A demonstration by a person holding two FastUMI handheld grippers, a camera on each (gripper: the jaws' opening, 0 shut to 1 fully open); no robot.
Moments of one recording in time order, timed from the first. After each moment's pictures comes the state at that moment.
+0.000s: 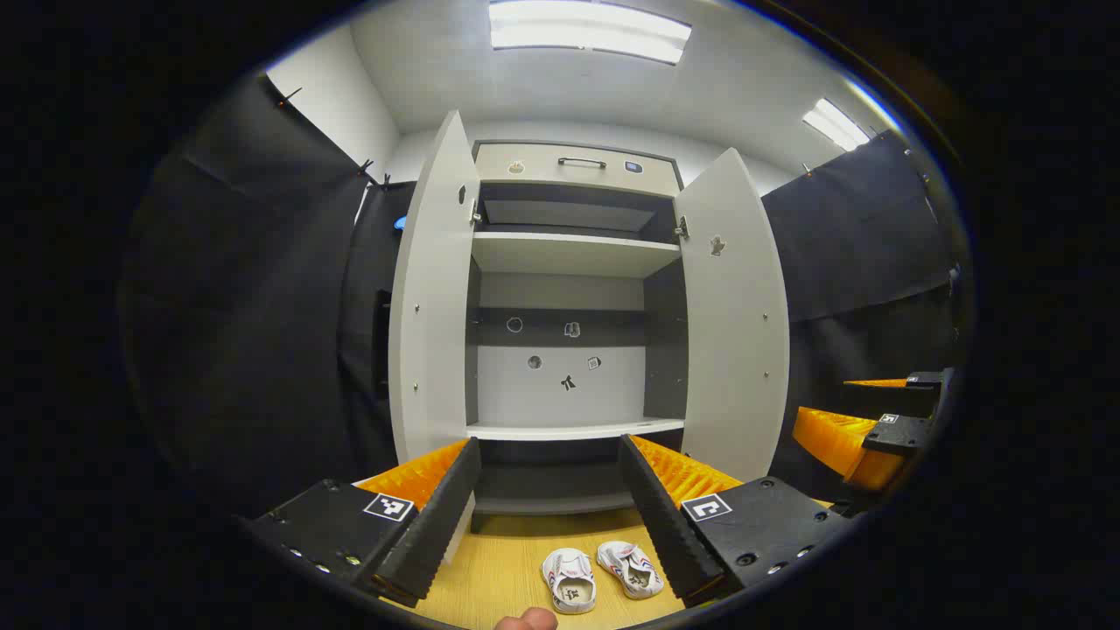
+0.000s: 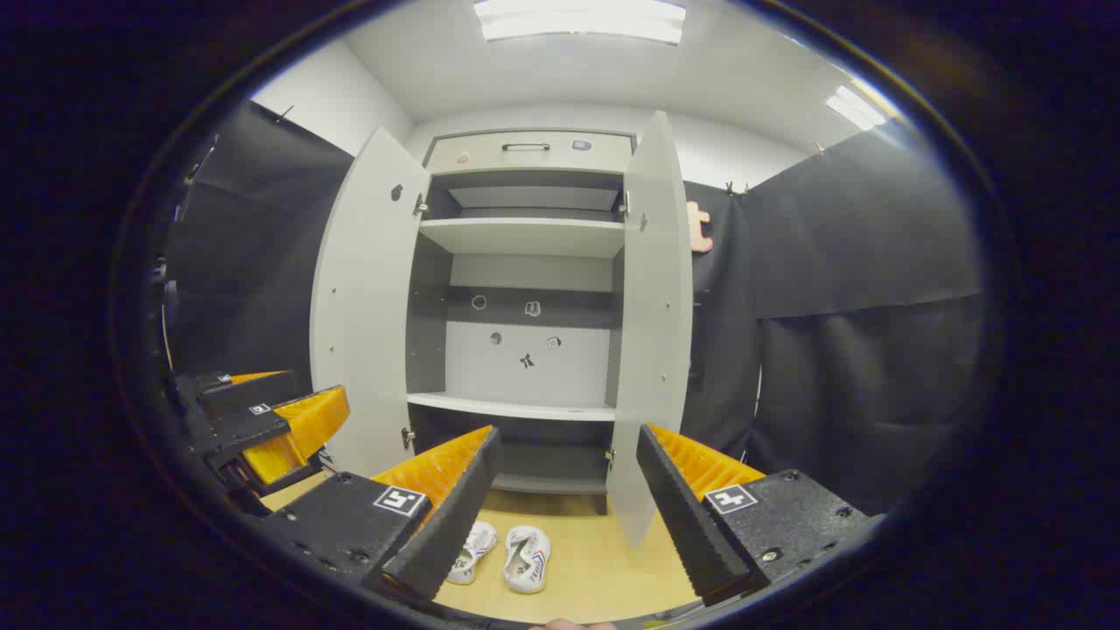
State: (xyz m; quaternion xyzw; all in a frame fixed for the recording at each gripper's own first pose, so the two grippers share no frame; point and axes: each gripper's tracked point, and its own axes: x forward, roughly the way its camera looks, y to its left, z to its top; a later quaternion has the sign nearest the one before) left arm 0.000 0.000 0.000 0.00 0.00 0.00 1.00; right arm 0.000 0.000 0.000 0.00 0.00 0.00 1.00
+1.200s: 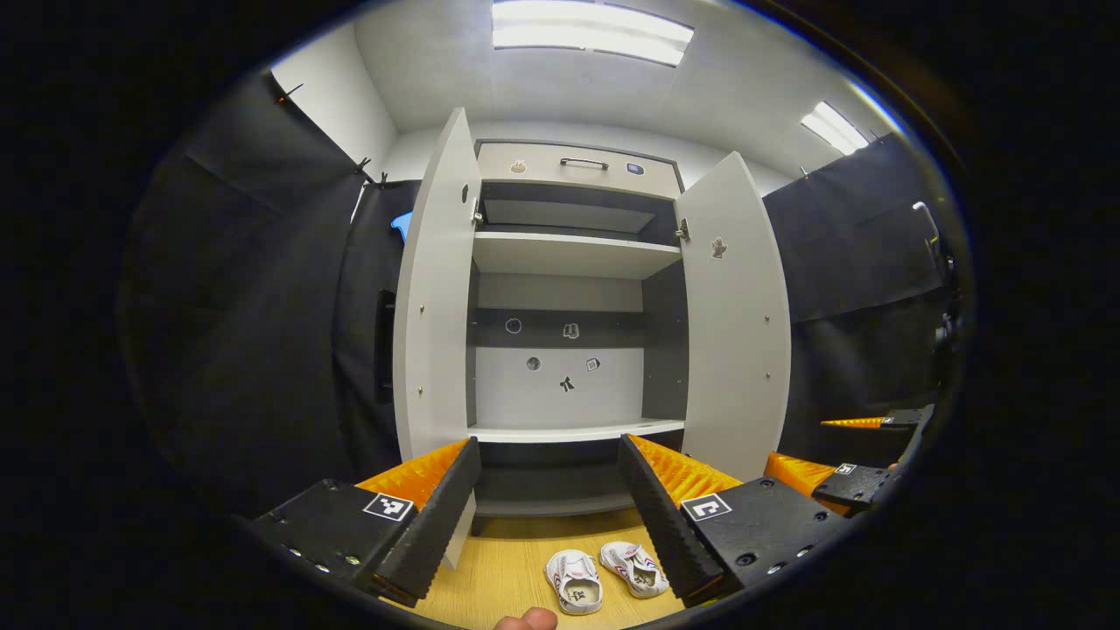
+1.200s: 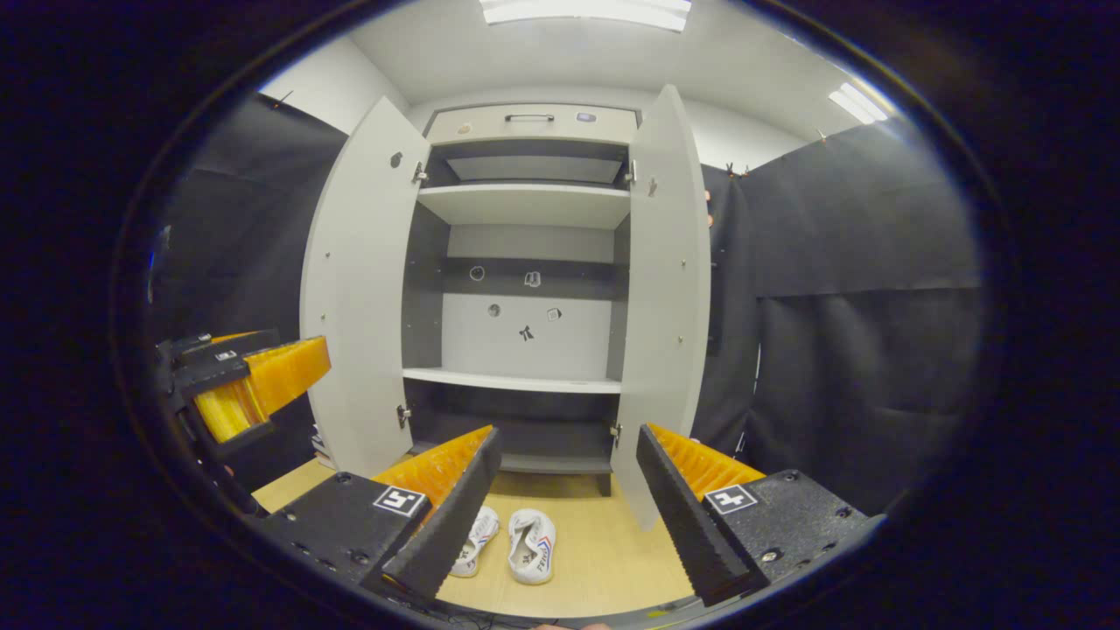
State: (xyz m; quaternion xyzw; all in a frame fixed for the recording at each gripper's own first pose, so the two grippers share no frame) left arm 0.005 0.018 0.001 0.00 -0.01 -0.01 1.00; right arm 0.027 0.024 -0.056 0.00 0.05 0.00 1.00
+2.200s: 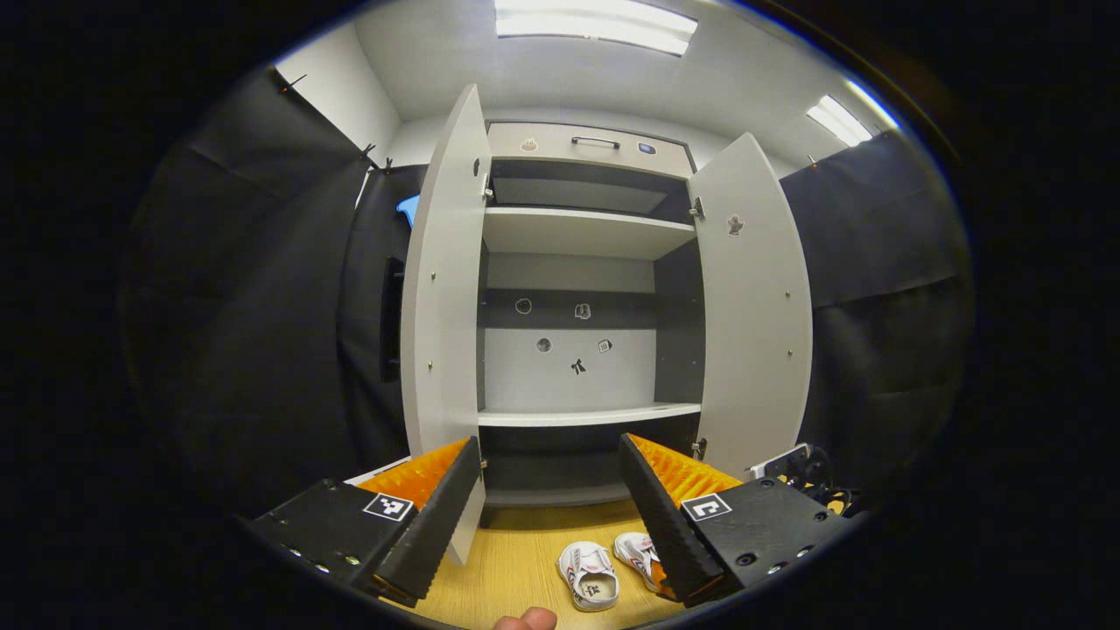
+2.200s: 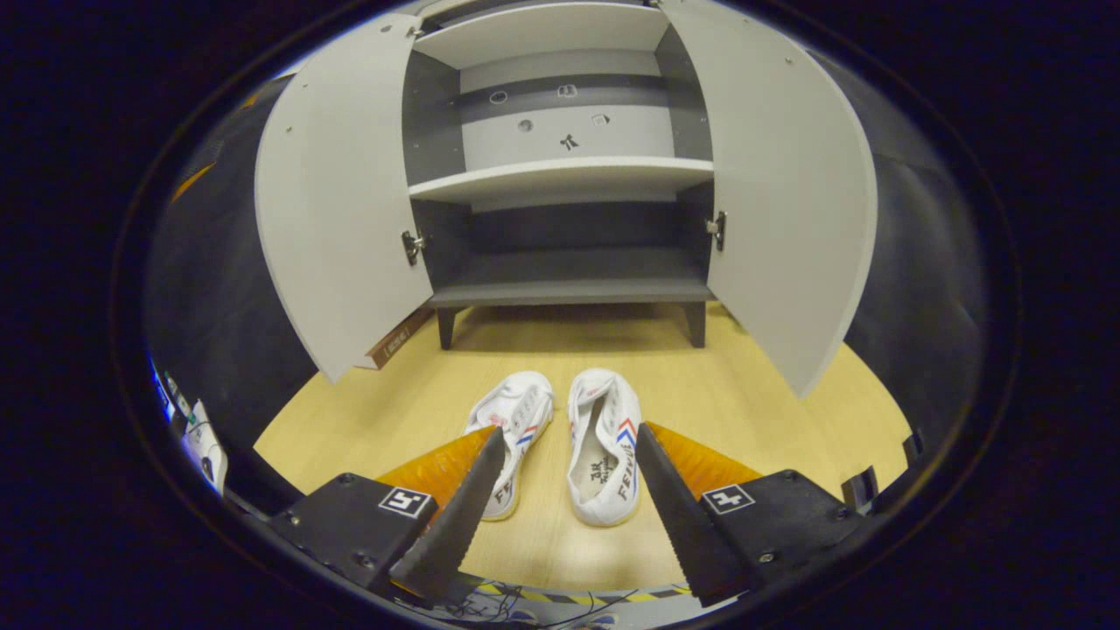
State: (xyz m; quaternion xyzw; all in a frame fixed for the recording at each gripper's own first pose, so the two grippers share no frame) left arm 0.021 0.040 -0.034 0.00 0.02 0.00 1.00; right arm 0.099 0.094 -0.314 0.06 0.31 0.08 0.94
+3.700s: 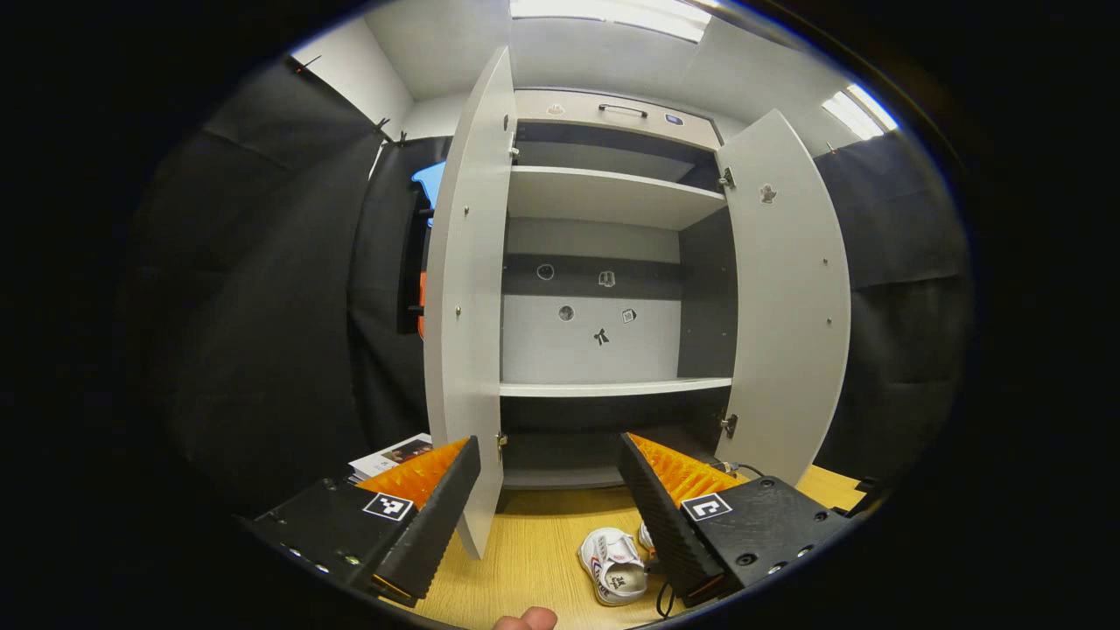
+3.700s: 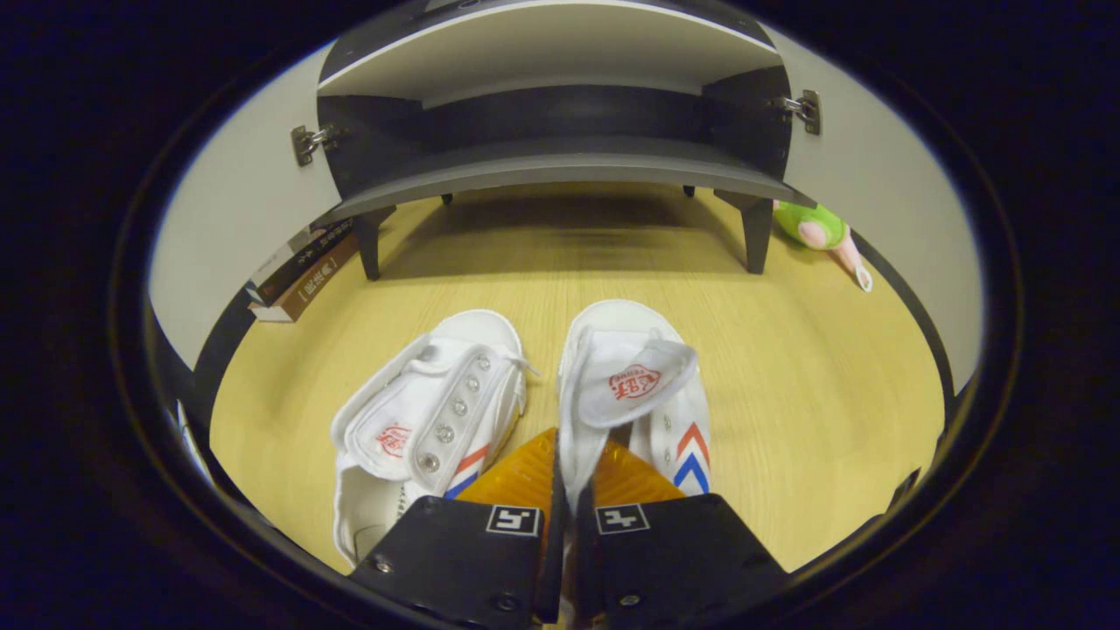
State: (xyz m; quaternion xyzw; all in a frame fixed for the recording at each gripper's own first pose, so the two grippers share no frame) left arm 0.044 0.073 -0.080 -0.01 0.06 0.02 1.00; right arm 0.206 0.109 -0.438 0.03 0.42 0.05 0.90
